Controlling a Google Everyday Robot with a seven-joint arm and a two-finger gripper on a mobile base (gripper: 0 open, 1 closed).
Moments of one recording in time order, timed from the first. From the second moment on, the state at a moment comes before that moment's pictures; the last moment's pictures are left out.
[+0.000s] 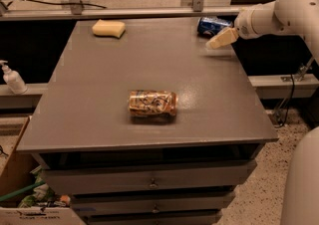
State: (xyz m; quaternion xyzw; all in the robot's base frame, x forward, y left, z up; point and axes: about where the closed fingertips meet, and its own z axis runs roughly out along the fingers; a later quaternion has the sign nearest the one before) arm 0.817 -0.241 0.864 -0.39 0.78 0.03 0.49
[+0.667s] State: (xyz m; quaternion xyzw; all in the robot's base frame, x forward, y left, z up) arm 0.841 -0.251 0.845 -0.36 0.79 0.03 0.49
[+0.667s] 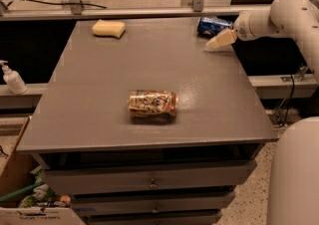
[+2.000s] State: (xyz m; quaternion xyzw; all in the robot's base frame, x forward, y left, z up) arm 0.855 -0.241 0.825 -0.35 0.80 0.06 0.47
